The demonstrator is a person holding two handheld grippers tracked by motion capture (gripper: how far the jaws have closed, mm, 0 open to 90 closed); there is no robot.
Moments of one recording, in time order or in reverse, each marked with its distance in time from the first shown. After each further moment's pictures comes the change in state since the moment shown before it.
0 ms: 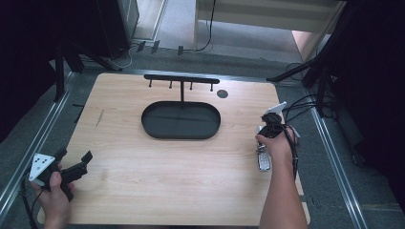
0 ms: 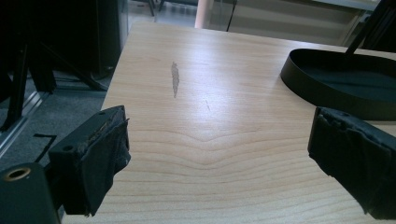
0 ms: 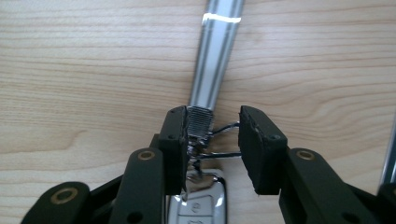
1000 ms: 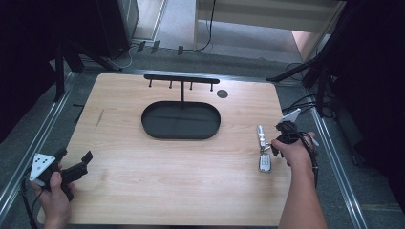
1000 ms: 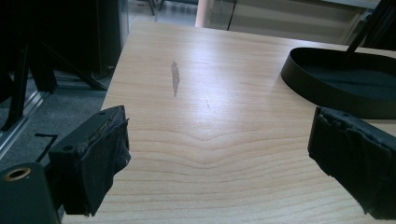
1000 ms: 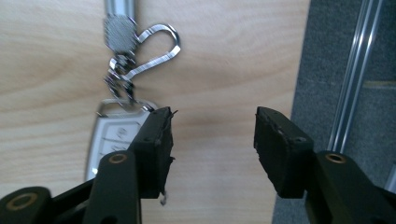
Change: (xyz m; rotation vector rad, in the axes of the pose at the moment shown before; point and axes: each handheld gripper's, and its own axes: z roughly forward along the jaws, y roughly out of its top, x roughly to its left) left arm 0.000 0.000 0.000 0.003 0.001 0.003; right arm -0.036 -0.032 -0.018 0.076 -0.116 -0.017
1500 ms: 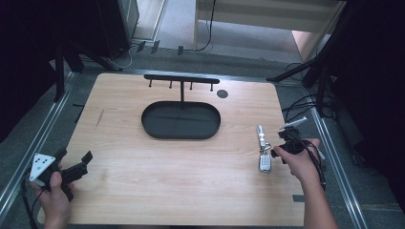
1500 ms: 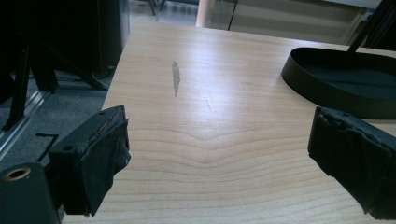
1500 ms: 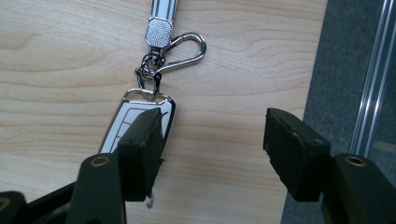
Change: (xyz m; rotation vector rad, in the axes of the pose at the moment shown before) left arm 0.000 0.000 0.000 0.000 0.004 -0.002; right arm -0.004 -0.033 -0.005 -0.212 0.079 -0.121
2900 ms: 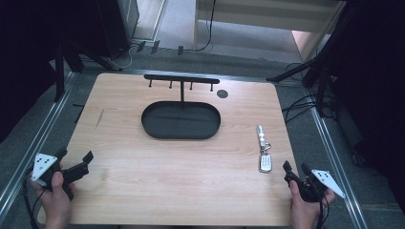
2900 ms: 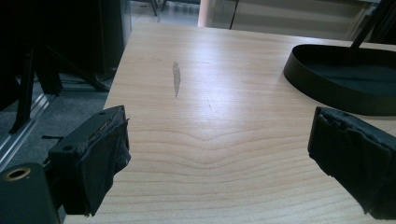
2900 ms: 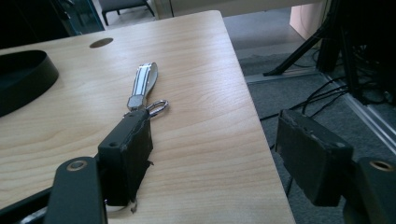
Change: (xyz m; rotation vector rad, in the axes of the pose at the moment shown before) left arm -0.003 0.000 0.001 0.002 0.011 0.026; right arm -0.021 -0.148 0.038 -0.923 0.080 0.316
